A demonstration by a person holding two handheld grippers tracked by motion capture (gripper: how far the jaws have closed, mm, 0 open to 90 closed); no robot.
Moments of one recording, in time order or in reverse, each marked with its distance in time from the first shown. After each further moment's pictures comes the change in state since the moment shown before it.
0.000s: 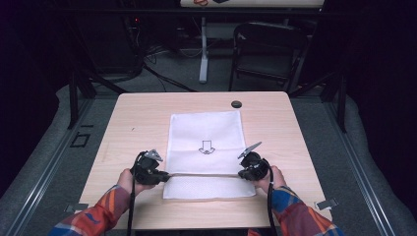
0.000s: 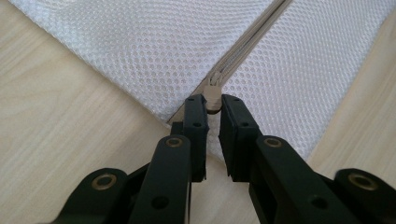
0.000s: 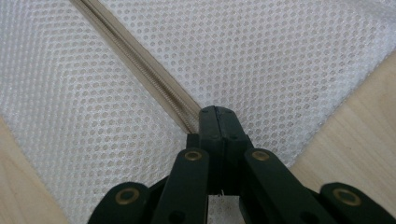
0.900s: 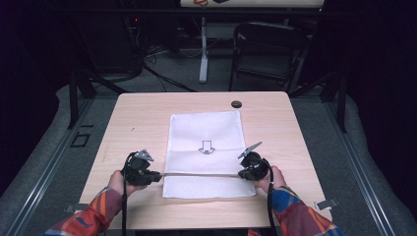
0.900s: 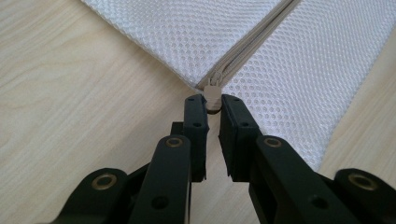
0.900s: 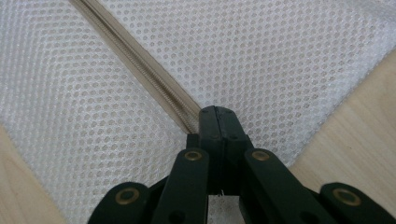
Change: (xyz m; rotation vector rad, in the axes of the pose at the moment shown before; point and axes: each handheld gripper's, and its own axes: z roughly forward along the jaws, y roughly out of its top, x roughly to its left) left arm 0.010 -0.015 -0.015 0.001 0.027 -0.039; right arm 0.000 0.000 0.000 -0.006 0.002 0.011
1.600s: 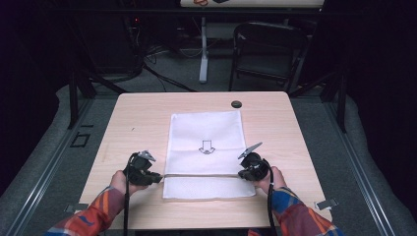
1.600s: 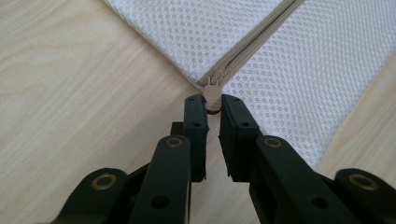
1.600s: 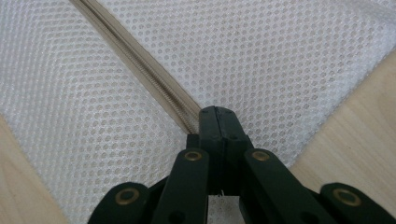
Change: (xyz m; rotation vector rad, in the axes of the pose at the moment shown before) left arm 0.005 0.001 0.012 0.058 0.005 -0.027; right arm 0.002 -0.001 0.000 -0.013 -0.006 -0.001
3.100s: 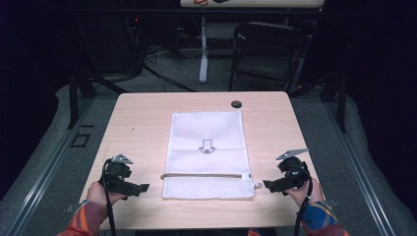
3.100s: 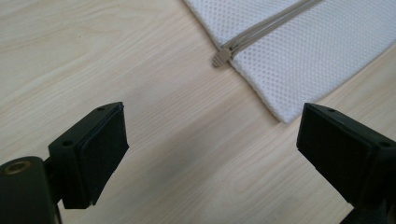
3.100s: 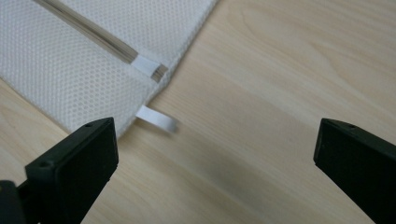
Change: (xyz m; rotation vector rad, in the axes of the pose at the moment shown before) left arm -0.004 -0.041 -0.053 -0.097 0.117 -0.176; right arm -0.020 -0.067 -0.086 -0.088 -0.153 0.225
